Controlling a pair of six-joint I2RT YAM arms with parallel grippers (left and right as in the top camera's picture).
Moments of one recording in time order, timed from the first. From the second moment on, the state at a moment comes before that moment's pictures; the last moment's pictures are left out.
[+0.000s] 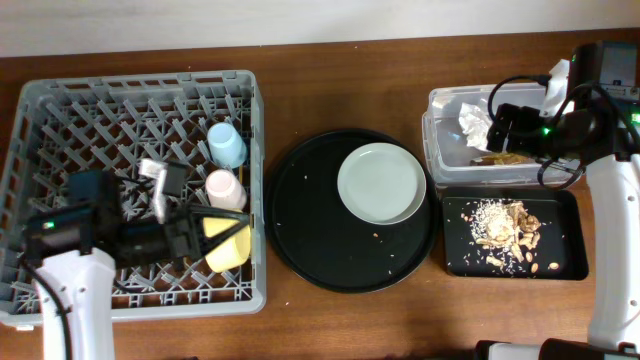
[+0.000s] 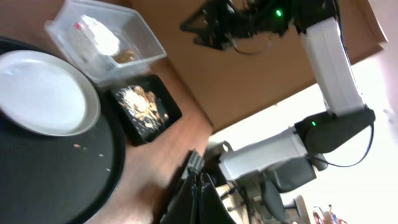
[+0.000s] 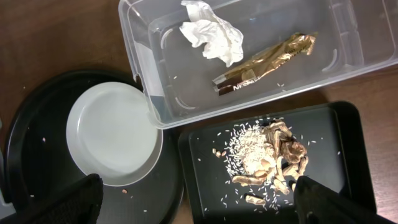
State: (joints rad) left arm 0.21 1.24 1.18 -1.51 1.43 0.66; right arm -0.17 1.51 1.70 -1.31 -0.08 0.16
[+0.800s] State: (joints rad) left arm -0.24 1.36 1.40 -1.34 -0.20 -0.43; right arm -0.17 1.51 1.70 -1.31 -0.08 0.16
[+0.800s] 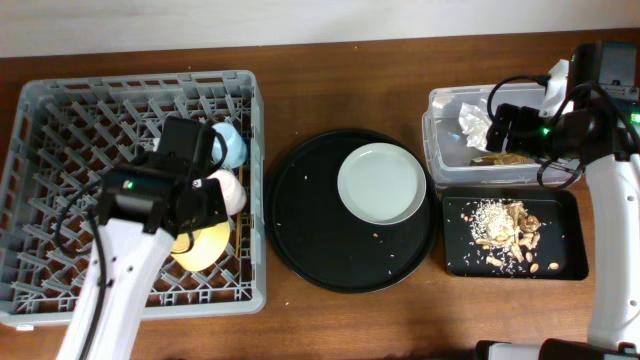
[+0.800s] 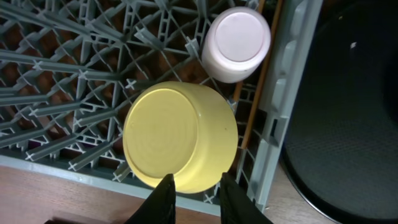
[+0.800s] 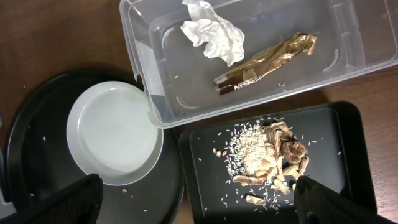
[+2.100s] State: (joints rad) left arm -0.39 1.47 1.48 -0.99 0.28 -0.29; right arm -0.17 1.51 1.70 -1.31 -0.08 0.16
